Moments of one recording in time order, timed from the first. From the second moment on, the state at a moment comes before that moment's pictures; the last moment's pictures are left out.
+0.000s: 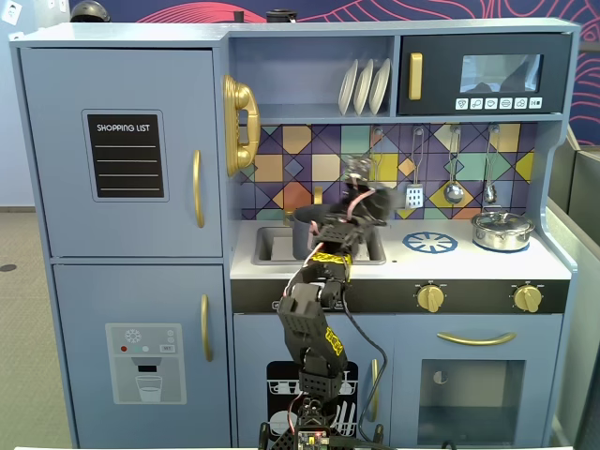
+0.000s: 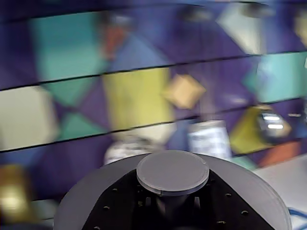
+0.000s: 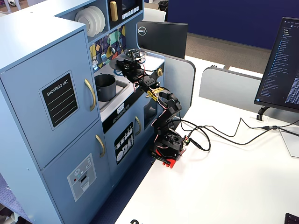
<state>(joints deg) 17.5 123.3 108.1 0.5 -89.3</state>
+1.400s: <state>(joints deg) 2.1 118.8 114.0 -2.5 -90.5</state>
